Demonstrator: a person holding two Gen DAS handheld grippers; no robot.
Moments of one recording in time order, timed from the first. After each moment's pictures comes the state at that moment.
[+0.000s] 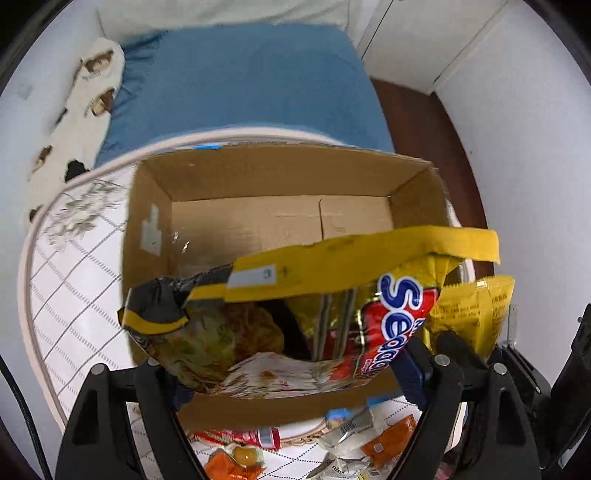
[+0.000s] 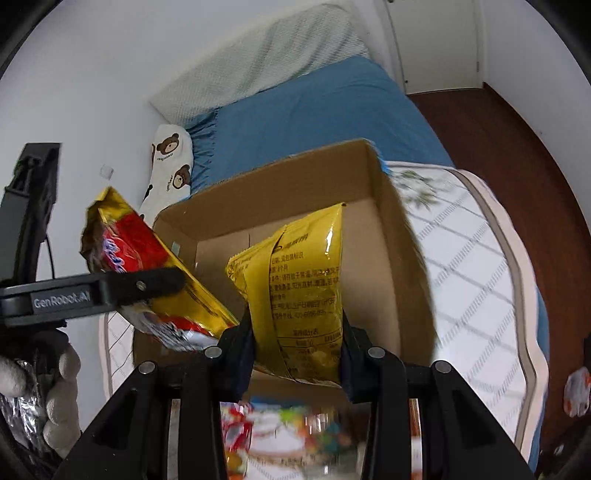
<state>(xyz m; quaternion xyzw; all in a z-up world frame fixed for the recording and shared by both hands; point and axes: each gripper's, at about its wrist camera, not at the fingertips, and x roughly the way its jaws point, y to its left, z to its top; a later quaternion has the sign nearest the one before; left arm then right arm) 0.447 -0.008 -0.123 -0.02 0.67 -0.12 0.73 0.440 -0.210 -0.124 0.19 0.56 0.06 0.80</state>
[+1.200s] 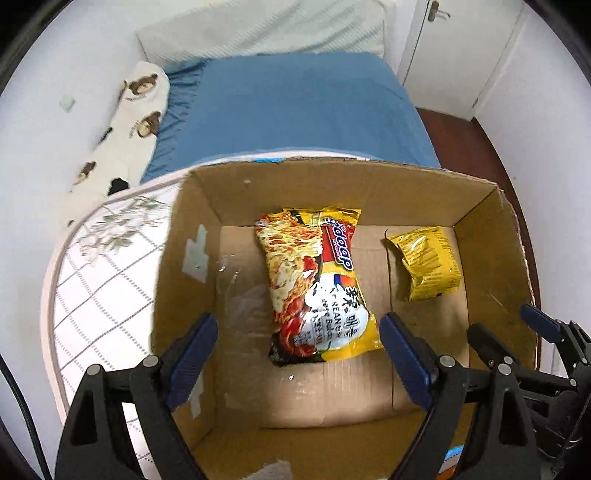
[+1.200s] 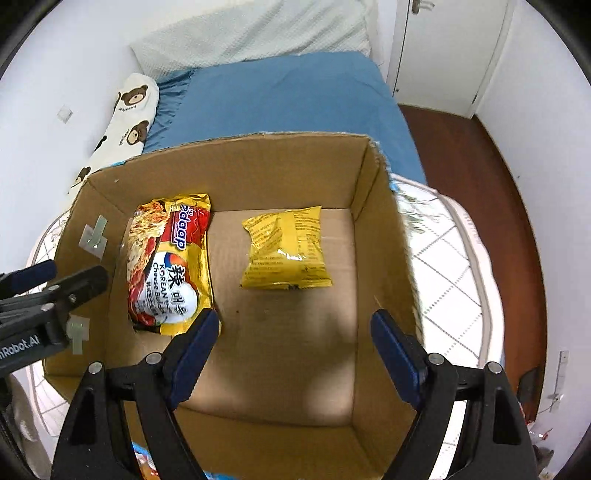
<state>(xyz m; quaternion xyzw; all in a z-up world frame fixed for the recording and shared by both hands) 0.416 0.003 -0.134 0.03 0.59 -0.03 0.81 0.489 -0.173 -0.193 0.05 0.59 0.01 0.80</state>
